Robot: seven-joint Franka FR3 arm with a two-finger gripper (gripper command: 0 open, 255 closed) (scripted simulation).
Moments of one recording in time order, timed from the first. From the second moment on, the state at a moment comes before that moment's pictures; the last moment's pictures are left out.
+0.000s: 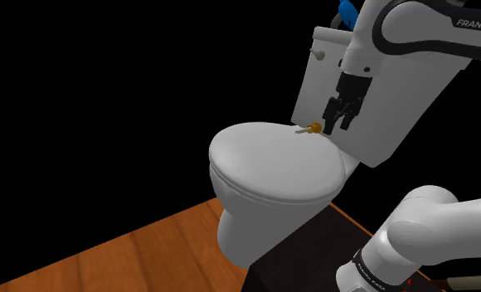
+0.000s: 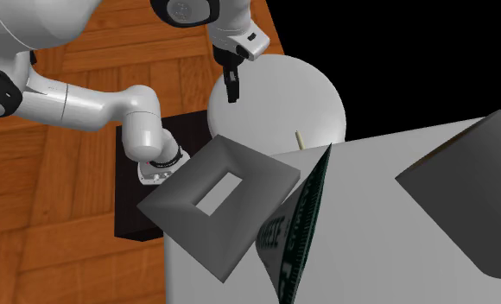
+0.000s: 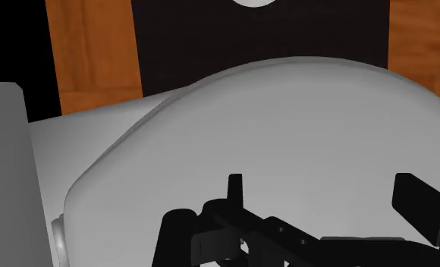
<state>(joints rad) 0.00 -0.82 -0.02 -2.38 -0.01 1.49 0.04</state>
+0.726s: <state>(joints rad) -0.13 -0.52 -0.03 -2.27 0.00 1.70 0.31</state>
